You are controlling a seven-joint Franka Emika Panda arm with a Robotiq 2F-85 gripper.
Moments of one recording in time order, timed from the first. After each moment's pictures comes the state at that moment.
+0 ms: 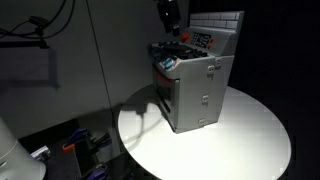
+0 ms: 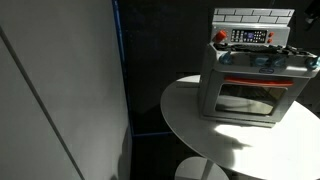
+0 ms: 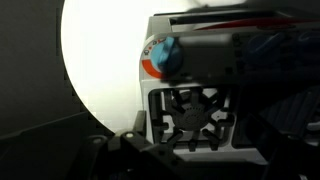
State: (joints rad) arm -0.11 -0.21 0.02 -2.12 -0.10 2.18 0.43
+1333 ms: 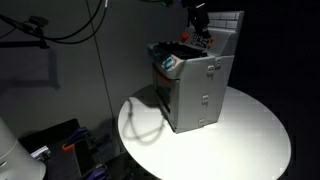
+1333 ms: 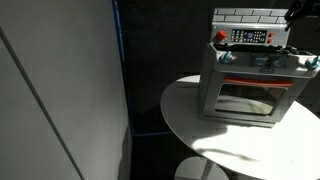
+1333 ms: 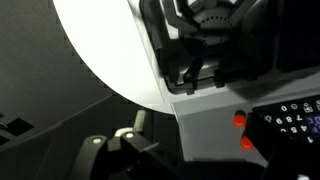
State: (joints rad) arm -0.10 0.07 -0.03 -1.87 -0.26 2.28 0.70
